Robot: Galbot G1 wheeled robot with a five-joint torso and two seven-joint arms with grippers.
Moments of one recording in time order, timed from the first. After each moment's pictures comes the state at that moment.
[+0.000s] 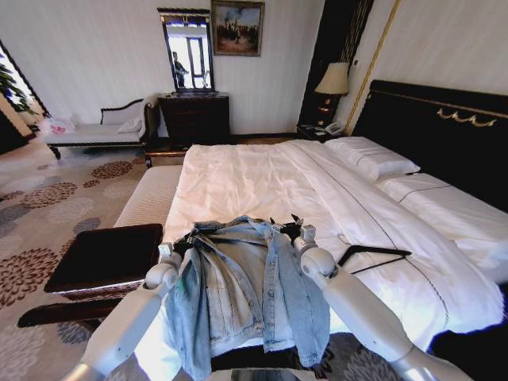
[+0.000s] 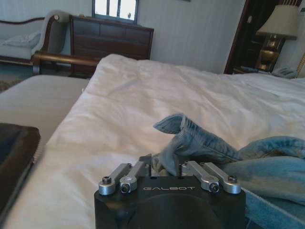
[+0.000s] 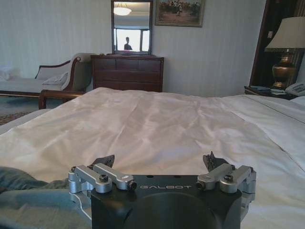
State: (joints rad) left arm 0.98 -1.00 -0.17 -1.55 -0.78 0.13 -0.21; right arm -0.85 1.00 0.02 1.72 0.63 -0.26 0.31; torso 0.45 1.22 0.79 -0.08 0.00
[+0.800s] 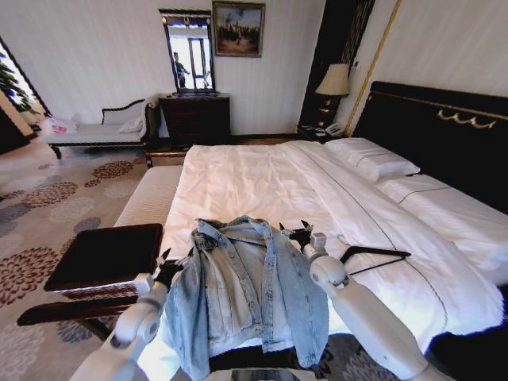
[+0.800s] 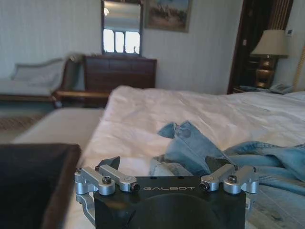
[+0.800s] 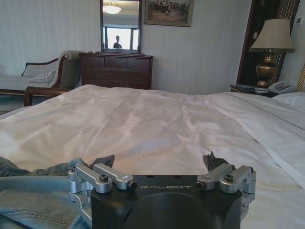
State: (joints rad) left arm 1.55 -1.07 -0.51 -2.02 -0.50 0.07 -0.20; right arm -0.97 0.99 0.12 1.75 0.58 -0.23 0.29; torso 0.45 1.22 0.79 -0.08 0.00
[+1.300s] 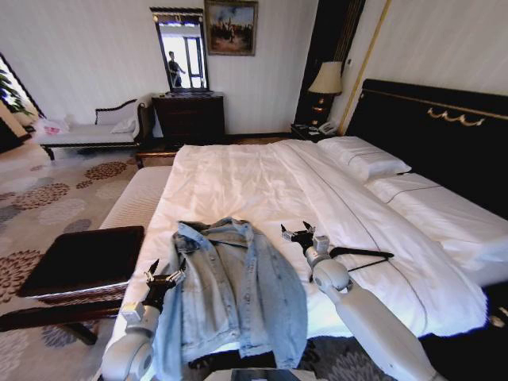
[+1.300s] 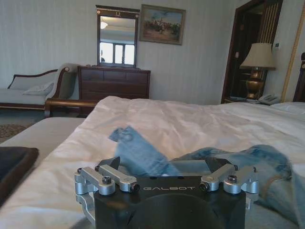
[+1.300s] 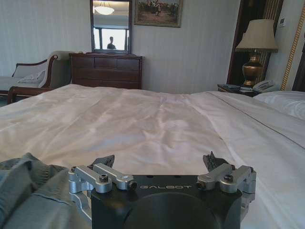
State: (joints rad) left arm 1.71 -1.17 -0.55 -2.10 -0.44 -0.03 -0.15; right arm -1.02 0.97 0.16 1.79 0.57 -0.21 0.28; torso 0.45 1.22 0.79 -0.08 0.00
